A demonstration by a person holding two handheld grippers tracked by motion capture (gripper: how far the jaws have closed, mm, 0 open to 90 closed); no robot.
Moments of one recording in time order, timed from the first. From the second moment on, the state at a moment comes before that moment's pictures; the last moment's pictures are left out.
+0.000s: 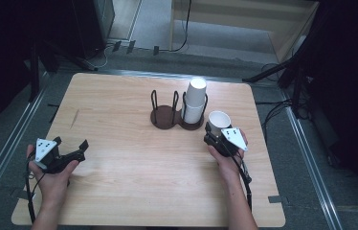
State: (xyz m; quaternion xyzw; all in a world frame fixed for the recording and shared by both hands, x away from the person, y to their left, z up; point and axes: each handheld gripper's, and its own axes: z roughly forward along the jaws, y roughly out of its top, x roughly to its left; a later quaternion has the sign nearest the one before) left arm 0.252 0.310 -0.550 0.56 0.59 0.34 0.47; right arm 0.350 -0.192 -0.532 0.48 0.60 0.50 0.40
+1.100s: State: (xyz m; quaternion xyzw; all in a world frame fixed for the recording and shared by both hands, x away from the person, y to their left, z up) left arm 0.253 0.307 -0.550 0.57 0.59 0.34 0.47; right arm 0.362 -0.207 -0.544 0.52 0.64 0.44 0.35
